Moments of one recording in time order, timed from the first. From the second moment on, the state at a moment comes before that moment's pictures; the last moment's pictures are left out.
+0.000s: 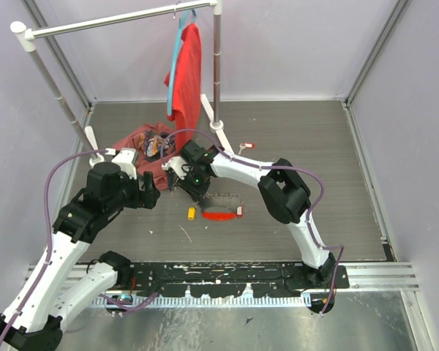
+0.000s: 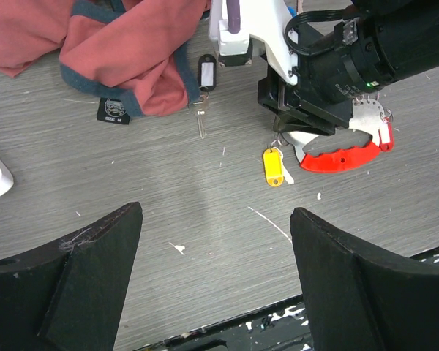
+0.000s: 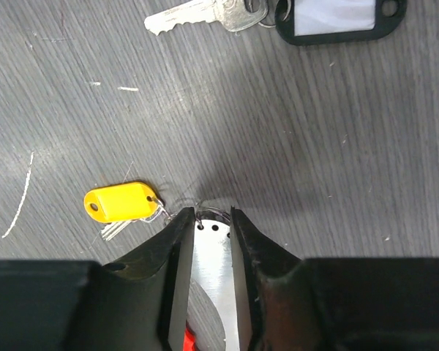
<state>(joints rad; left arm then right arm) -0.44 0.72 0.90 -0.80 -0.04 -0.24 0.87 2.19 1.73 -0.71 -0.27 -0.28</state>
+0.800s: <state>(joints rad) -0.44 0.72 0.90 -0.80 -0.04 -0.24 0.87 2.20 1.73 -0.74 -0.29 -0.30</state>
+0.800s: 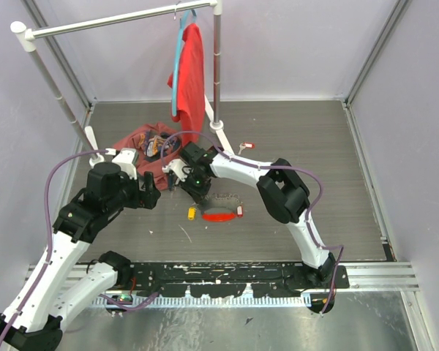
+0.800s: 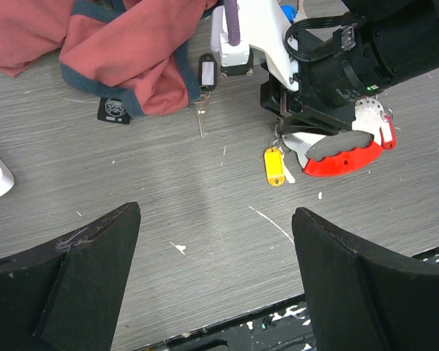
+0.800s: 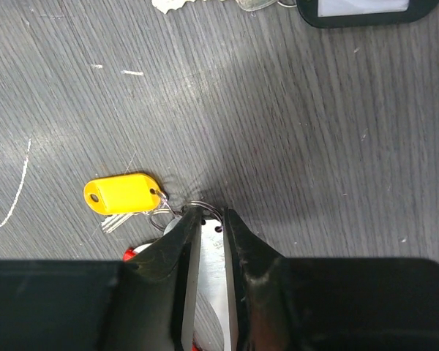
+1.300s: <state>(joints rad) -0.44 0.72 0.90 -0.80 -0.04 -0.24 0.87 2.14 1.65 -0.68 -0.28 -0.31</state>
